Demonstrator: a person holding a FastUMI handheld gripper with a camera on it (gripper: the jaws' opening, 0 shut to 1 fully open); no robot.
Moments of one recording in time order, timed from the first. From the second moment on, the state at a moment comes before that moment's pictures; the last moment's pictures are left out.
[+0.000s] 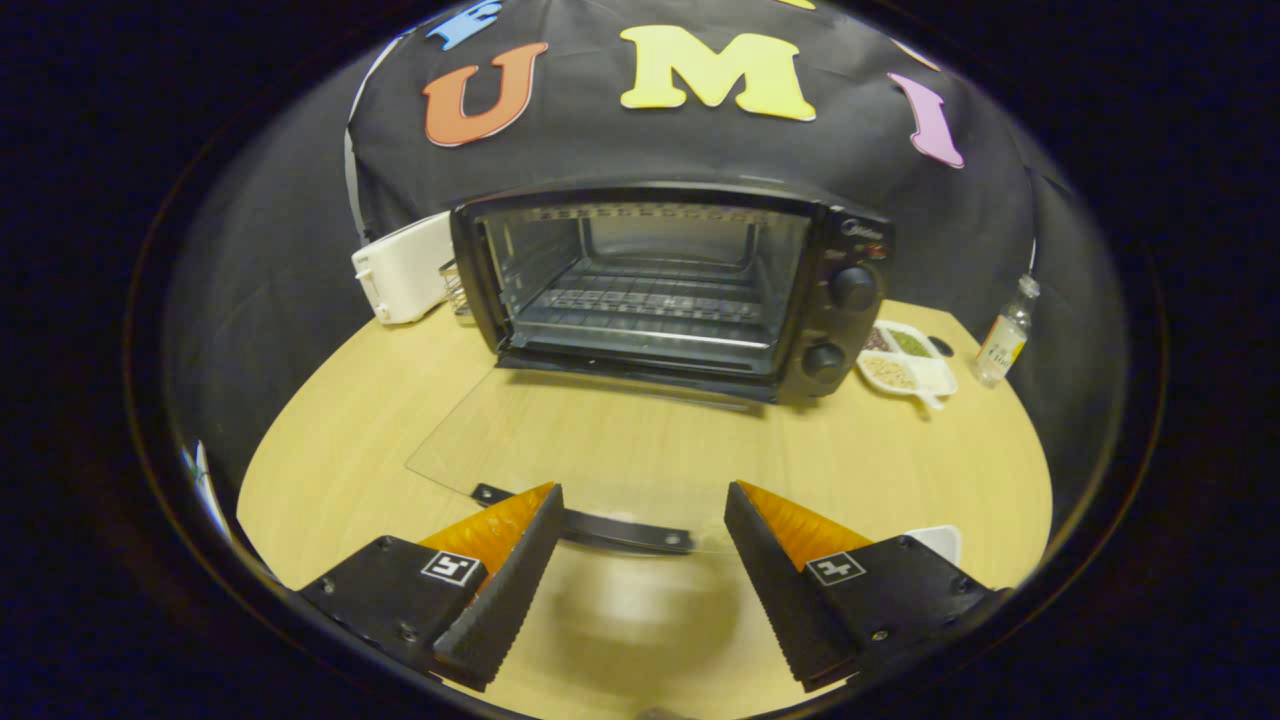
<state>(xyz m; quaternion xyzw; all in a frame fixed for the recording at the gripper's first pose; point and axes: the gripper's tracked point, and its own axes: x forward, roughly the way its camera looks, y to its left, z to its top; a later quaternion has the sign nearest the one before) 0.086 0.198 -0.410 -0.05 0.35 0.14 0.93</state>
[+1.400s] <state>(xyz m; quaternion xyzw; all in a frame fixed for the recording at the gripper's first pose) -0.014 -0.025 -0.428 0.30 0.50 0.23 0.78</state>
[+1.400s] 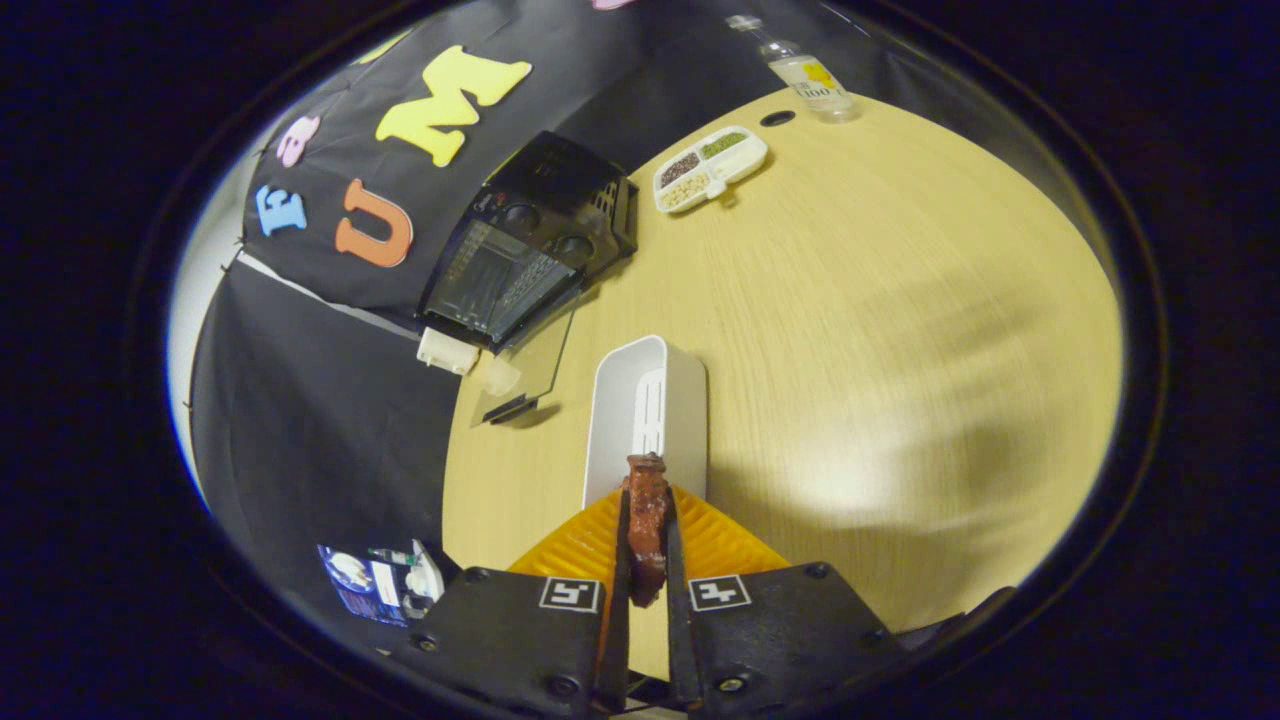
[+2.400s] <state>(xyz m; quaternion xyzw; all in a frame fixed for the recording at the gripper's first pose) 0.062 0.129 -0.312 0.38 0.38 0.25 0.81</state>
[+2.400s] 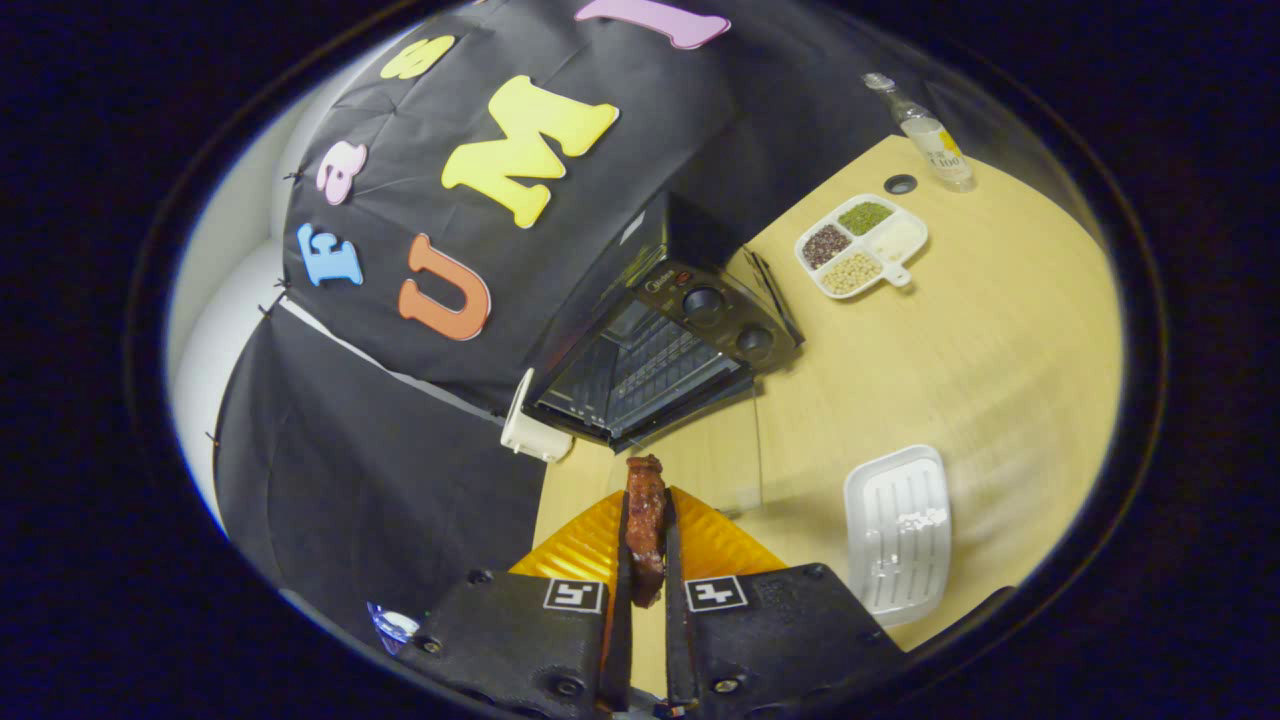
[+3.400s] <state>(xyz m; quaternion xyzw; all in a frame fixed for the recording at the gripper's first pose) 0.252 0.281 -0.362 0.56 0.22 0.05 0.80</state>
